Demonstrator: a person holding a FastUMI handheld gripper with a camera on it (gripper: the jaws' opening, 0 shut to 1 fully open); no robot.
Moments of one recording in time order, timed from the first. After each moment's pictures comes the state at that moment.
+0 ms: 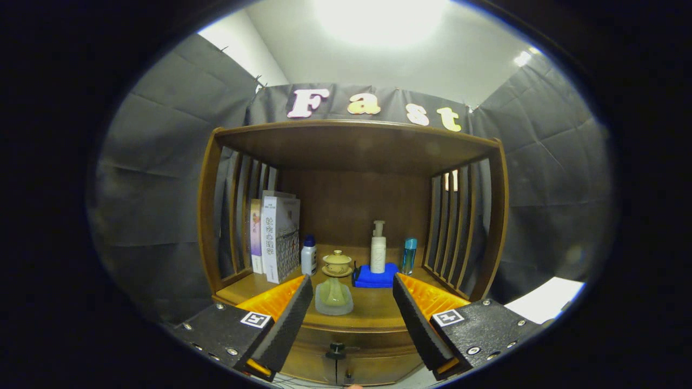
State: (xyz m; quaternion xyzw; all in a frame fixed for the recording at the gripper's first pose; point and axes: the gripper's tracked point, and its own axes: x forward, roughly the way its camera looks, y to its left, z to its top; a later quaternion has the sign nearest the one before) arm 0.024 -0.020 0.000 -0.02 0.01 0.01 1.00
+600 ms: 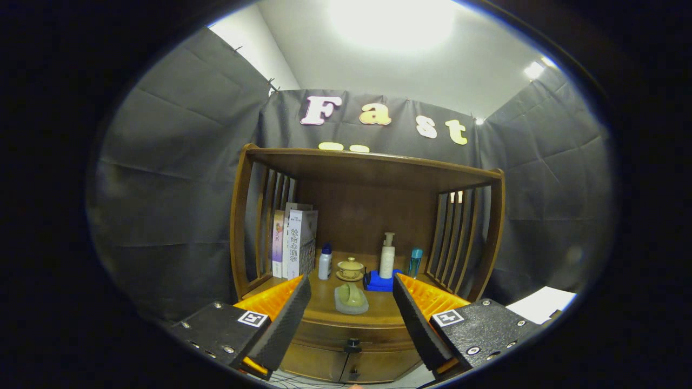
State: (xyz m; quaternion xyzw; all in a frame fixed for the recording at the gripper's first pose) arm -0.025 0.022 0.038 -0.02 -0.01 0.03 1.00
